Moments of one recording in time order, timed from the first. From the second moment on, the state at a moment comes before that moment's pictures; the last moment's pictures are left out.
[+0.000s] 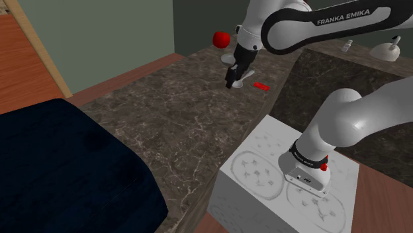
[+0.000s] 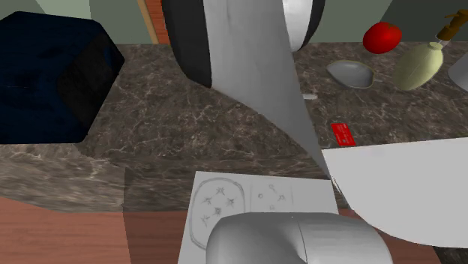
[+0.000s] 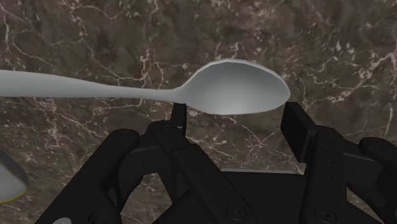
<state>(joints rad) 0.06 -0.67 0.12 -2.66 0.02 2.15 0.10</state>
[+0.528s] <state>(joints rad) -0.02 -0.47 -0.02 -2.51 -0.04 2.20 -0.07</state>
